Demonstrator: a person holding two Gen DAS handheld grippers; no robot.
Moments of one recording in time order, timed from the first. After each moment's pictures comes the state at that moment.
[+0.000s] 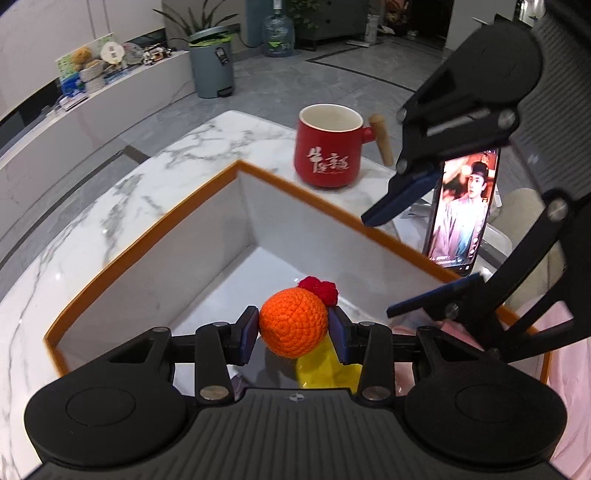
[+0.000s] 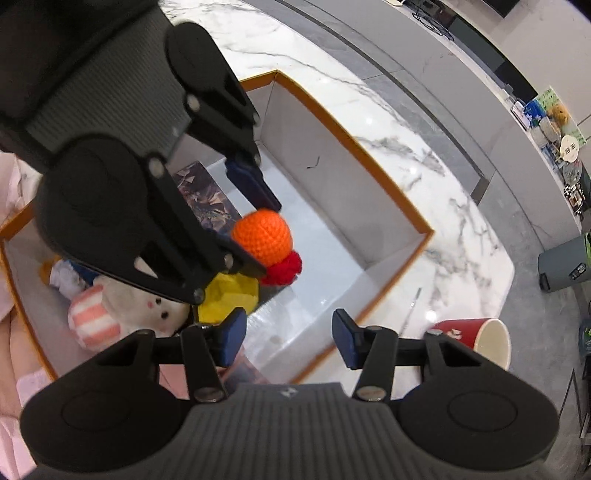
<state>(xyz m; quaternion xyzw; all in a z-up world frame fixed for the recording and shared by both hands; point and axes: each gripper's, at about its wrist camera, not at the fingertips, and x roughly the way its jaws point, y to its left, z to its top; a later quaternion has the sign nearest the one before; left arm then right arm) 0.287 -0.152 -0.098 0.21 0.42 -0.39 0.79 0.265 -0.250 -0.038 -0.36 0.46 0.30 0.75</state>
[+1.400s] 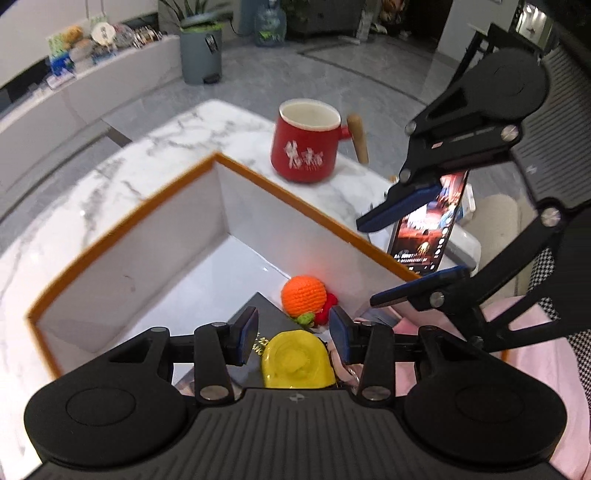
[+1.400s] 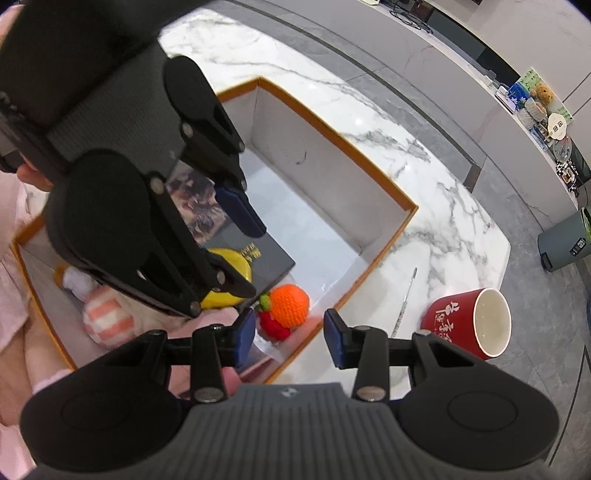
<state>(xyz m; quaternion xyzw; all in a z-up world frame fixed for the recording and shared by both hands) 0.274 -0.138 -0.084 0.17 0.45 -0.41 0.78 0.266 -0.268 -0.027 -0.31 0.47 0.29 0.78</state>
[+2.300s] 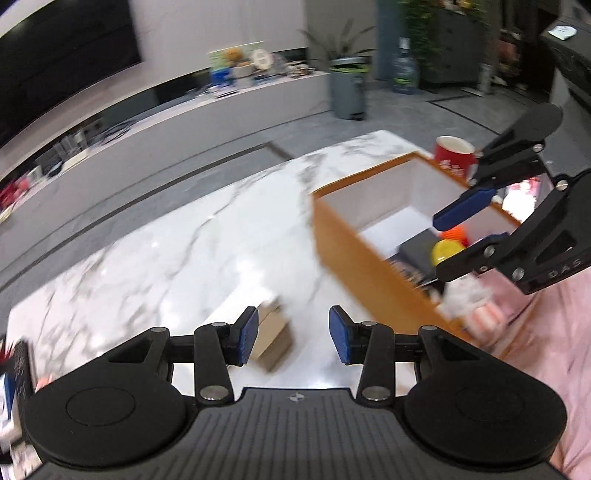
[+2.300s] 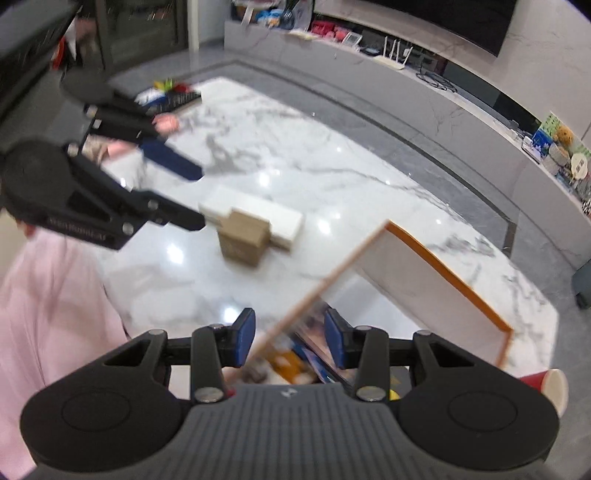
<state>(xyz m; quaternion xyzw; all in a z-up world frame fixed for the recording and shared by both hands) 0.212 0.064 -0.026 0.15 0.40 -0.21 0.88 0.207 -0.135 0.019 -0.22 0.40 0.35 0.82</state>
